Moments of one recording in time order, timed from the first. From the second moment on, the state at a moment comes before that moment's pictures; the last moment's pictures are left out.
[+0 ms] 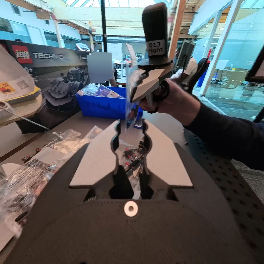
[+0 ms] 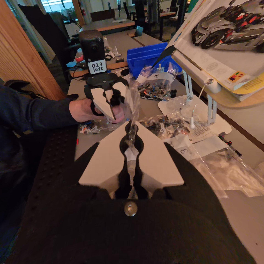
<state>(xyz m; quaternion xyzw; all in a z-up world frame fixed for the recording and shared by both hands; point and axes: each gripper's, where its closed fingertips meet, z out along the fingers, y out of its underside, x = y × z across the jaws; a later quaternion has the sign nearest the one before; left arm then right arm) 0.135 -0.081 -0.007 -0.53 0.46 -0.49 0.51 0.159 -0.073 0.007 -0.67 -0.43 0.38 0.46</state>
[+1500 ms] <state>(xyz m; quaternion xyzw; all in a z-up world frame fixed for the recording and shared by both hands) 0.096 -0.046 -0.154 -0.70 0.62 -0.14 0.32 0.239 -0.040 -0.050 -0.77 -0.35 0.31 0.43</state>
